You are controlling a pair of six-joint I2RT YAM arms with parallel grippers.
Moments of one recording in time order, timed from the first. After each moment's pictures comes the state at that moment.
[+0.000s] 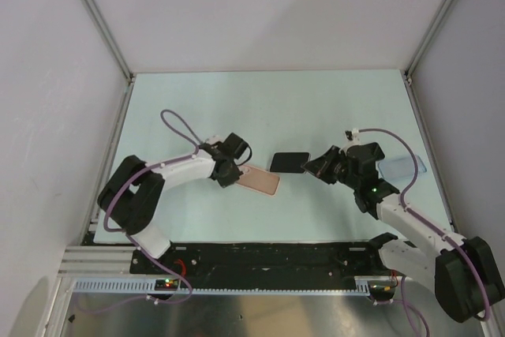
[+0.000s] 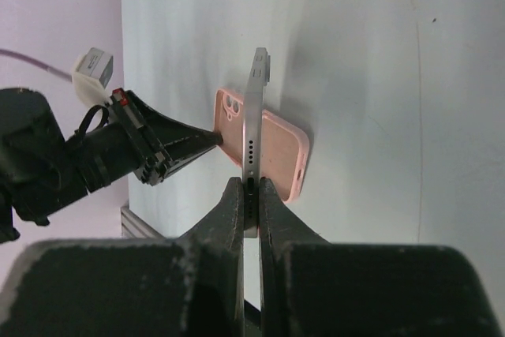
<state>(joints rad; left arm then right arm) -0.65 1.66 0.96 -0.54 -0.25 -1.08 0.42 0.97 0.45 0.09 -0.24 0.93</state>
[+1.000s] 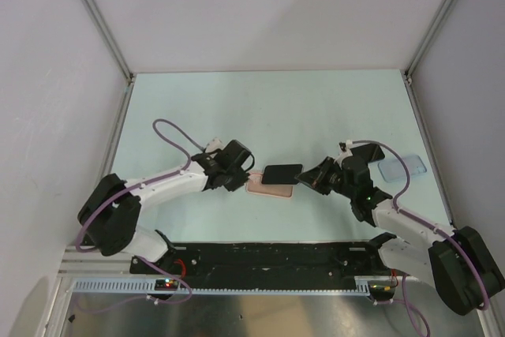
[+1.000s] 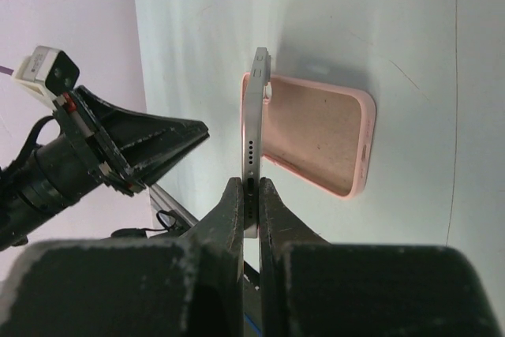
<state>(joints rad) -0.80 1.45 0.86 -0.51 -0.25 -1.39 0.48 1.04 0.32 0.29 -0.30 1.08</state>
